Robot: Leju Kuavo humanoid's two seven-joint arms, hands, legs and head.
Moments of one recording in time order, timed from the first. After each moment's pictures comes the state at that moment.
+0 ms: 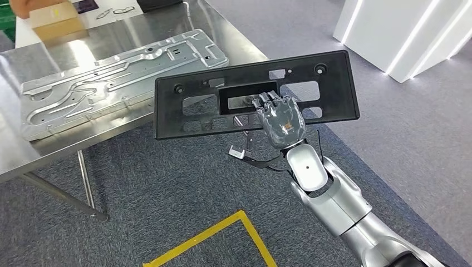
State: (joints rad) left arm -0.06 0.04 1.11 -0.20 -1.06 -0.22 0.16; right arm -0.79 -0.10 0.94 -1.19 1.41 -0.48 0.10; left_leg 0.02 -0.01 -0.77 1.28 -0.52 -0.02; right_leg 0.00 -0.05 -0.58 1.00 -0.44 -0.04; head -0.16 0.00
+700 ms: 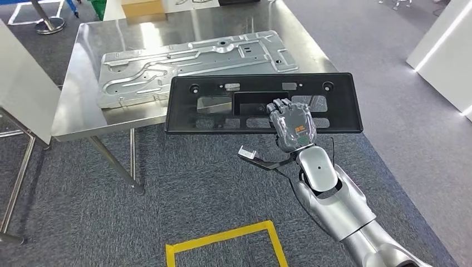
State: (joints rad) left arm -0.06 0.04 1.12 -0.20 -1.07 -0.22 0.17; right arm -0.72 -0.10 0.81 -1.16 1.26 -0.45 0.01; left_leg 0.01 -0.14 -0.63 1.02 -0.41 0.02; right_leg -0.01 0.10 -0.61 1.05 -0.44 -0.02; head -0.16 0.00
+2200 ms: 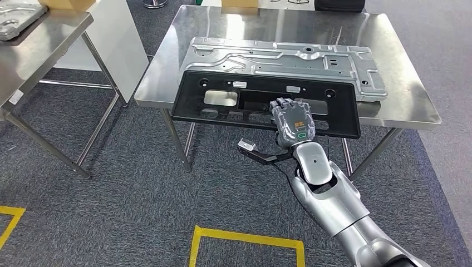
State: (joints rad) left arm -0.06 0.06 1.15 -0.20 -1.09 -0.25 0.22; right arm -0.74 -0.05 0.79 -1.10 1.23 -0.37 0.08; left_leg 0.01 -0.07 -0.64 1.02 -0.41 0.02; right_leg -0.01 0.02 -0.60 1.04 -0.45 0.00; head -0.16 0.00
